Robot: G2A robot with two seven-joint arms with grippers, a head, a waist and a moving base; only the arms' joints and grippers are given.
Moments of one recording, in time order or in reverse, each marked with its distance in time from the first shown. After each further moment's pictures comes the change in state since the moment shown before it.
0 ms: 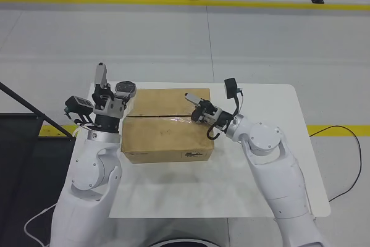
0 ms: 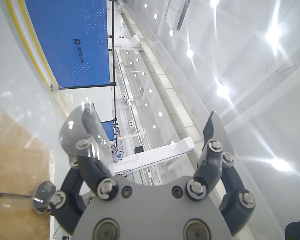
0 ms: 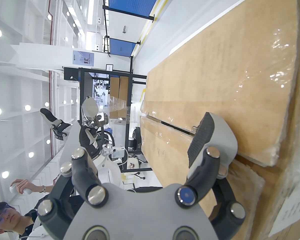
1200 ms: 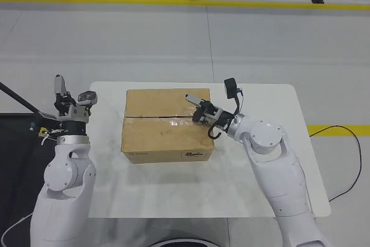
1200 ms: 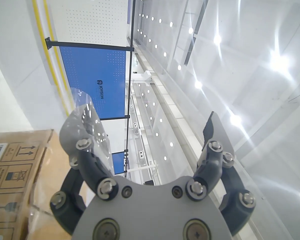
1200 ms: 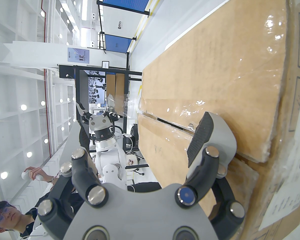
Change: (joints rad) left arm 0.070 0.040 -0.207 0.102 -0.069 -0.034 0.024; right arm 0.012 -0.006 0.018 0.019 -0.025 0.019 0.054
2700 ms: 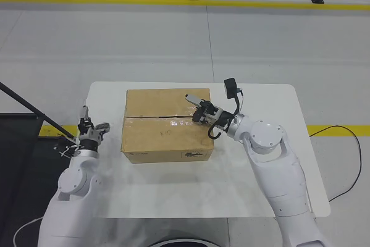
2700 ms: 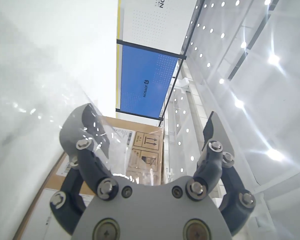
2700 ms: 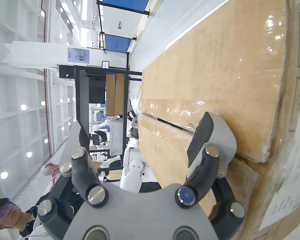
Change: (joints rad) left arm 0.027 0.028 0.023 0.294 -0.077 0.032 -0.067; right arm 0.000 0.000 0.000 0.000 0.000 0.000 0.000
